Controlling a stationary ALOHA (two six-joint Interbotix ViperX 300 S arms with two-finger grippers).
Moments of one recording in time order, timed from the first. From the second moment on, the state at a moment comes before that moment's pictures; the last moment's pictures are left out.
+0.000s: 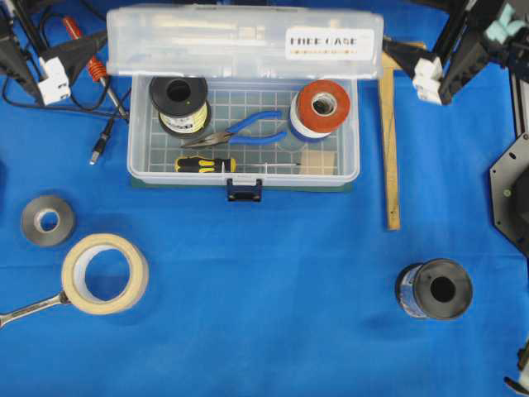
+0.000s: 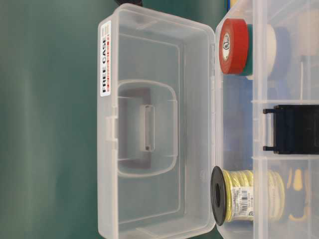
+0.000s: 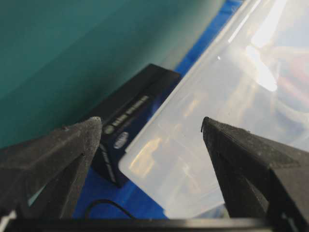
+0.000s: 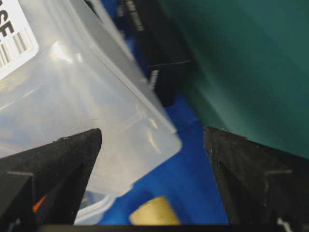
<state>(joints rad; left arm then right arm) 0.54 -0.61 1.16 -0.04 -0.41 0.16 -0.55 -0.59 1.02 -0.01 -0.13 0.02</state>
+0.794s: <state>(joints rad) 0.73 -0.37 1.01 -0.04 -0.41 0.17 -0.71 -0.38 0.89 0.00 -0.15 0.02</state>
